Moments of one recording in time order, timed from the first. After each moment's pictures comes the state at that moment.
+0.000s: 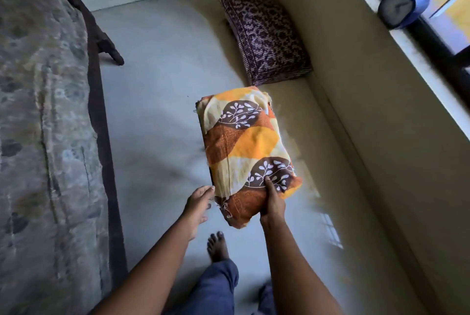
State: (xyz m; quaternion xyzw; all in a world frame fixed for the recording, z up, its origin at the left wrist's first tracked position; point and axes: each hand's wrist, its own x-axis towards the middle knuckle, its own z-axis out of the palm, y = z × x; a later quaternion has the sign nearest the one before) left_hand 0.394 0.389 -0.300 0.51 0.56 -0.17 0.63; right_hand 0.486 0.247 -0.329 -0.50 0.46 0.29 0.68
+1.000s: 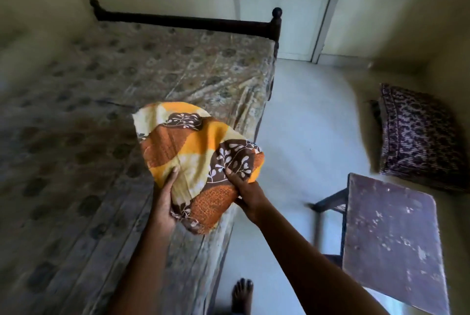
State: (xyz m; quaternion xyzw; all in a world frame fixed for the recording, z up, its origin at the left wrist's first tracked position) left_hand 0.108 0.658 -0.190 0.28 0.53 0.41 0.68; right_hand 0.287 0.583 -0.186 -0.51 -0.10 0.67 0.54
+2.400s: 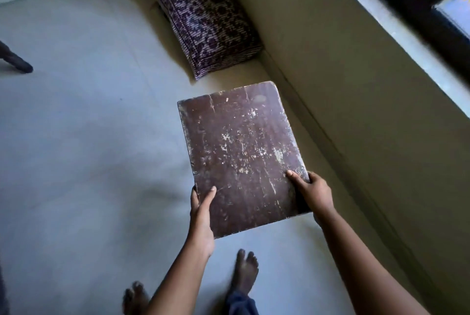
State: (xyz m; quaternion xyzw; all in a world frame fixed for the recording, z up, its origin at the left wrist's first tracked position) left_hand 0.518 0.241 -0.428 0.42 0.52 -0.05 0.74; right_hand 0.642 0.043 -0.421 -0.86 0.19 0.26 0.40
